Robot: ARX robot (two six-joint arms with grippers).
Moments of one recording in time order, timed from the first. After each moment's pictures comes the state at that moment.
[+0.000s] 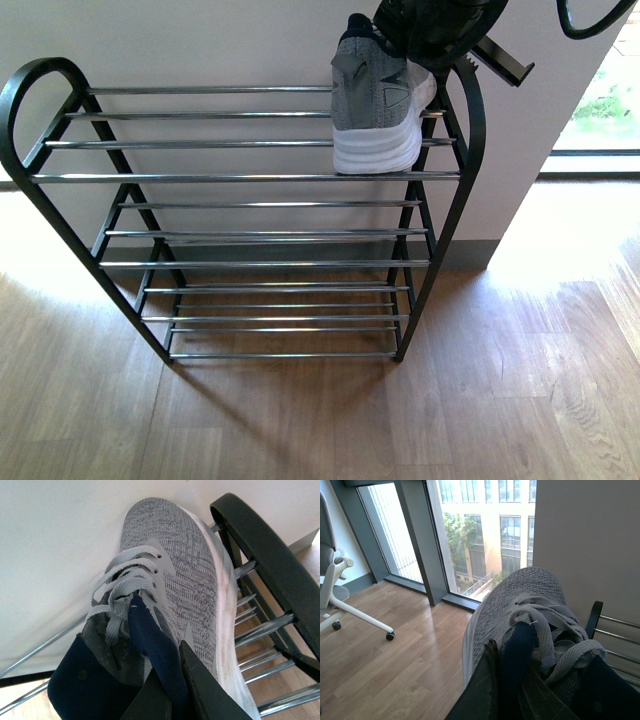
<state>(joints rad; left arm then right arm) -0.21 0.22 0.19 0.02 -0.79 0.06 0.44 2.15 1.55 -0.05 0.32 0.88</state>
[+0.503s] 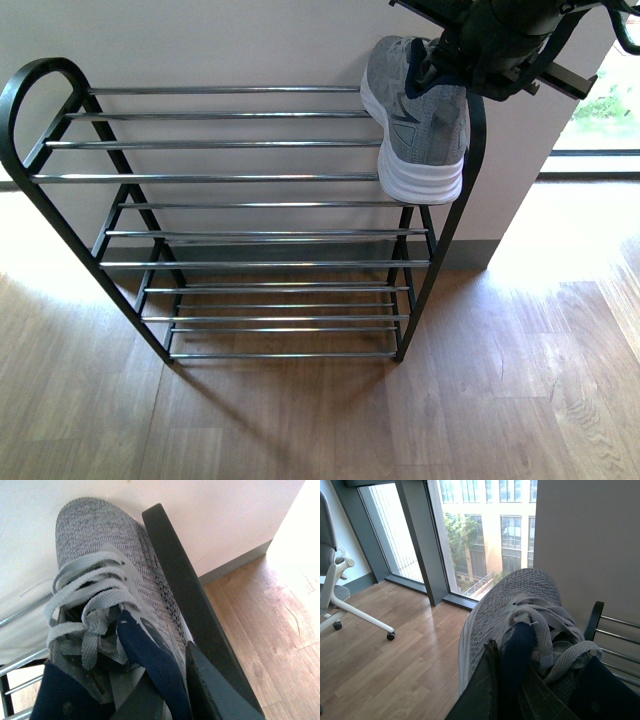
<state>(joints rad) -0.21 0.22 0.19 0.02 -0.79 0.06 0.35 2.15 1.51 -0.10 0.28 0.71</state>
